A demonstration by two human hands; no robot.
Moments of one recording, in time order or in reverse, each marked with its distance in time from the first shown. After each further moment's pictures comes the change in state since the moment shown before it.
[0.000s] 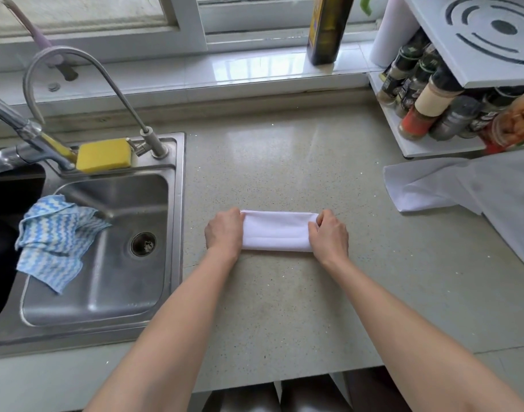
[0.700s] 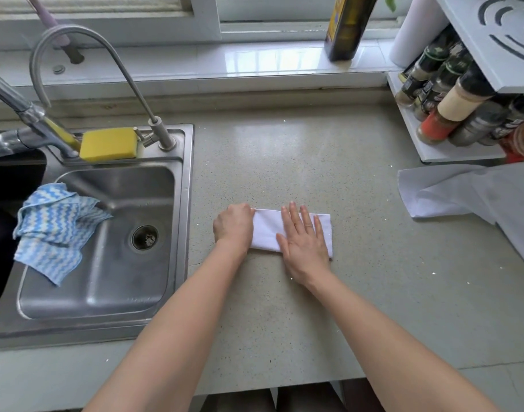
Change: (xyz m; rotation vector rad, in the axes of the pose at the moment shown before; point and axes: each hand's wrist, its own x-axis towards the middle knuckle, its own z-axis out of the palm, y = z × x) left_hand 0.009 0.006 -0.007 0.076 -0.064 0.003; right_hand -0.017 -0.013 0.050 -0.439 -0.130 -0.513
